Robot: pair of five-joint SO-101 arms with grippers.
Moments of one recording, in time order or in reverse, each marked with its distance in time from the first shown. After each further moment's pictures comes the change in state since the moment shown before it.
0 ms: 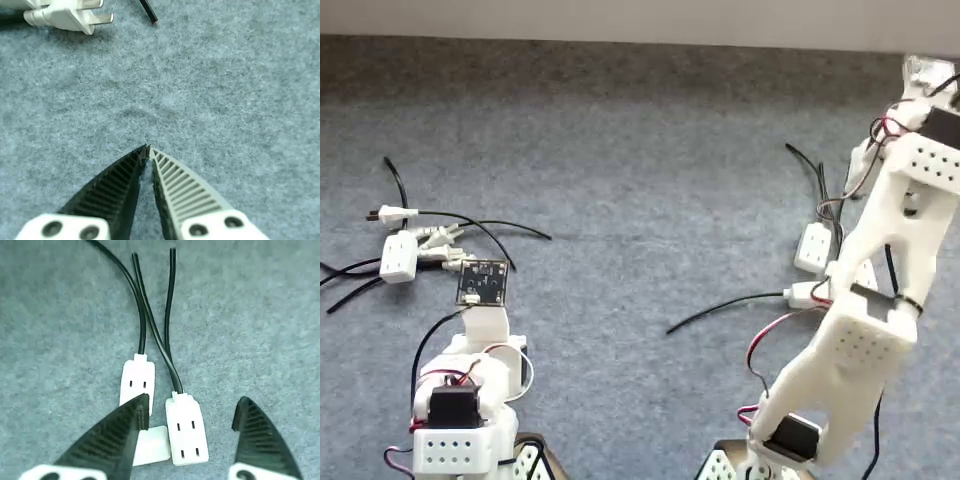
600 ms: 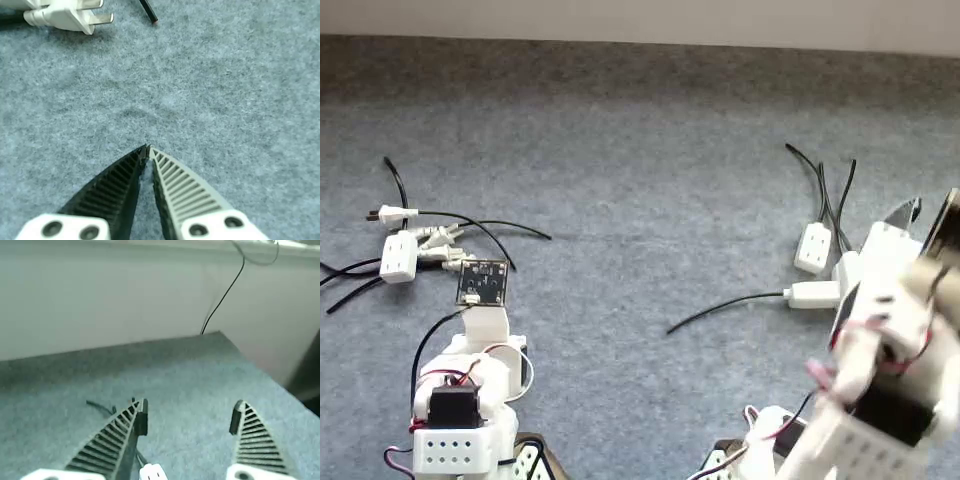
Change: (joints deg) left arm 0.0 0.0 0.0 0.0 0.0; right arm 4.3 -96.8 83.8 -43.6 -2.5
